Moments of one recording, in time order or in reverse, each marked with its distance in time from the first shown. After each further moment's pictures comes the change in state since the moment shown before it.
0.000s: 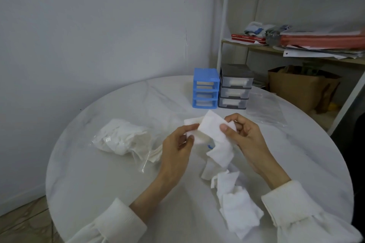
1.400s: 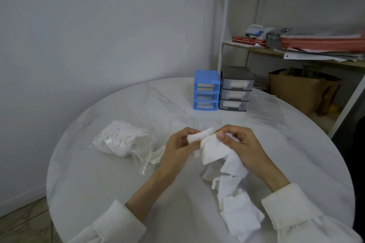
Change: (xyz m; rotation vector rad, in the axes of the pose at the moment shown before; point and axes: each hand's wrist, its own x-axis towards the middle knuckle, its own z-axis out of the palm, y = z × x) left_hand 0.005 0.011 -0.006 -0.231 -0.240 -0.123; right_hand -0.002 -0.003 0.004 -0.221 -0.136 -0.062
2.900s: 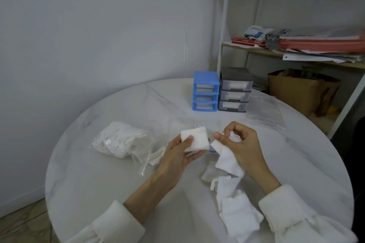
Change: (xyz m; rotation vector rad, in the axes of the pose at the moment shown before) left_hand 0.004 -0.005 0.005 -0.500 0.146 -0.320; right_hand 0.002 0.014 0.006 0.041 0.278 0.019
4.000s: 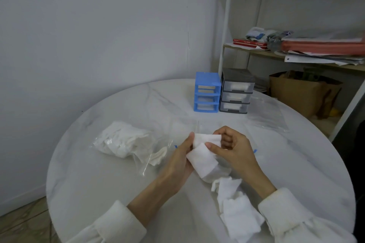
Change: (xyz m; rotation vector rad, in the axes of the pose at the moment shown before) left_hand -0.006 -0.006 0.002 0.058 -0.110 -0.100; right_hand -0.002 0.010 0.010 -0.122 -0.116 0.040
